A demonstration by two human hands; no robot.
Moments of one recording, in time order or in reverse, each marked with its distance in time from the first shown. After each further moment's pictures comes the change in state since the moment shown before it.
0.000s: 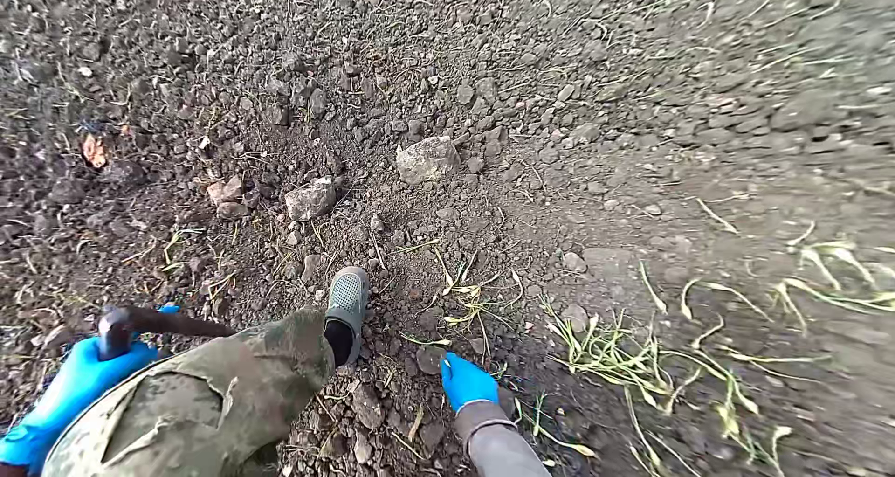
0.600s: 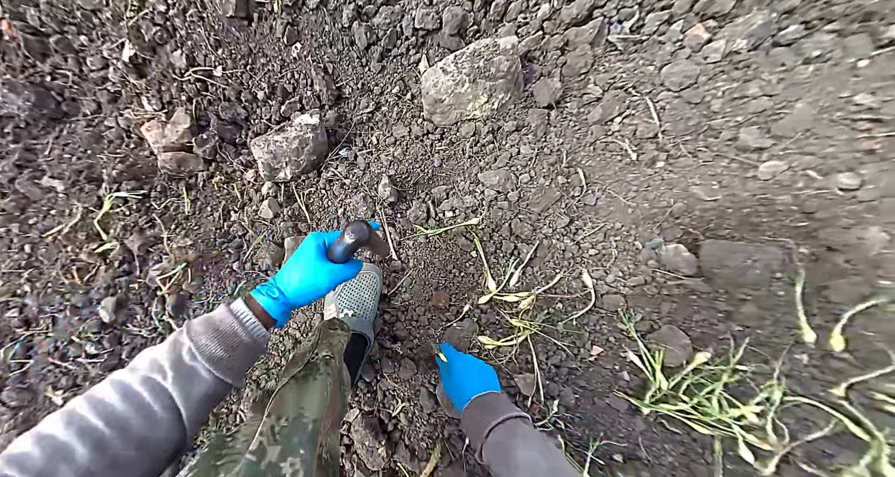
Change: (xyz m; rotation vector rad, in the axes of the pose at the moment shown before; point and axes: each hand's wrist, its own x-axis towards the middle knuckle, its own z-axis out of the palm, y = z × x) left_hand 0.105 0.106 0.311 -0.093 -0.954 0.636; right_hand 0.137 -0.053 -0.008 -0.100 -0.371 -0.048
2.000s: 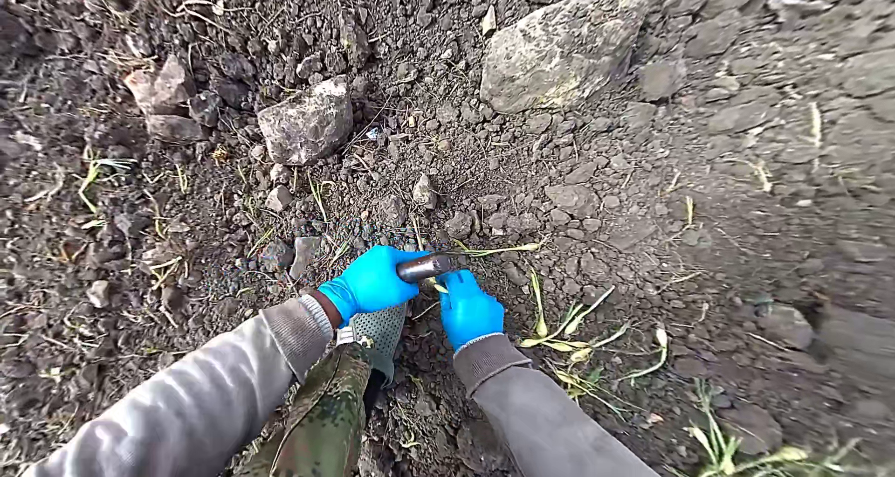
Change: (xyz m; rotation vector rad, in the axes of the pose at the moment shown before) left_hand 0.101 -0.051 0.021 0.197 -0.328 -0.178; right_hand 0.067 -0.092 -0.119 0.058 0.545 -0.220
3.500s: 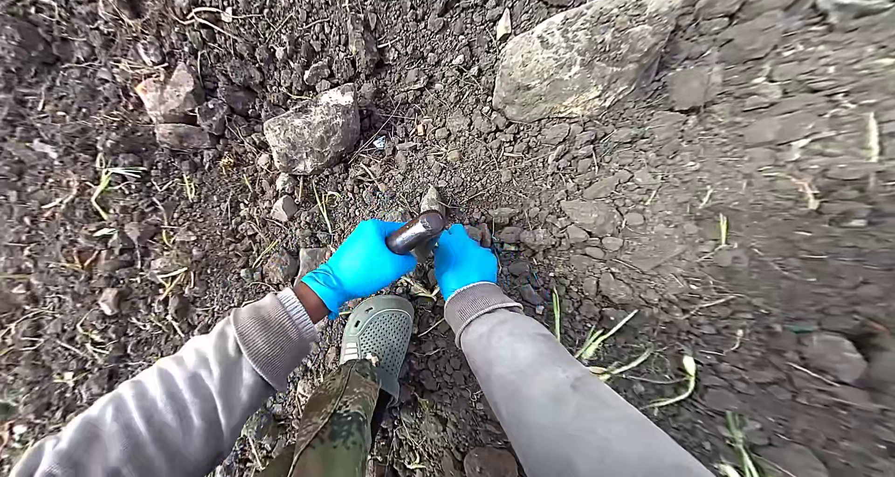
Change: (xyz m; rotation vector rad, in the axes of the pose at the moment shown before) left_hand -0.010 0.031 -0.046 -0.148 0.252 -0.077; right_hand 0.084 -0.040 -0.044 -0.057 -0.060 0.023
